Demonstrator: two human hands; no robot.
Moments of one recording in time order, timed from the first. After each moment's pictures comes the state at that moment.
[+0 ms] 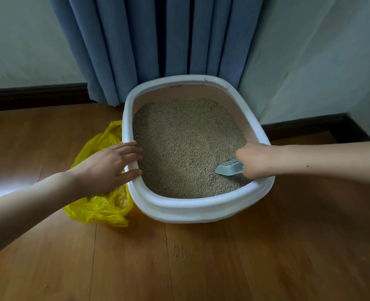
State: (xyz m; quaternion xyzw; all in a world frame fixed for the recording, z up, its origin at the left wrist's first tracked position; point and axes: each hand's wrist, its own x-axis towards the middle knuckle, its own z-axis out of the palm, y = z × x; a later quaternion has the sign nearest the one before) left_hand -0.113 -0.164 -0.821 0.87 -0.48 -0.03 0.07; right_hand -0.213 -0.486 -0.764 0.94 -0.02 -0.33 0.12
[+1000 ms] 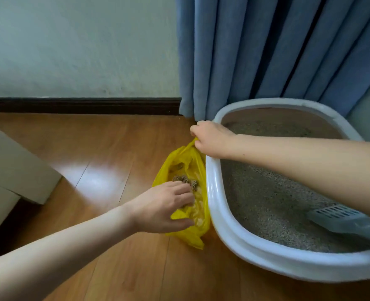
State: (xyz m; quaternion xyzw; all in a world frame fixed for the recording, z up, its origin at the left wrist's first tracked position) left_hand -0.140 -0.088 -0.824 0.86 -0.49 -0.05 0.13; right_hand -0.029 -0.279 -0.791 0.97 0.25 -0.03 -0.08
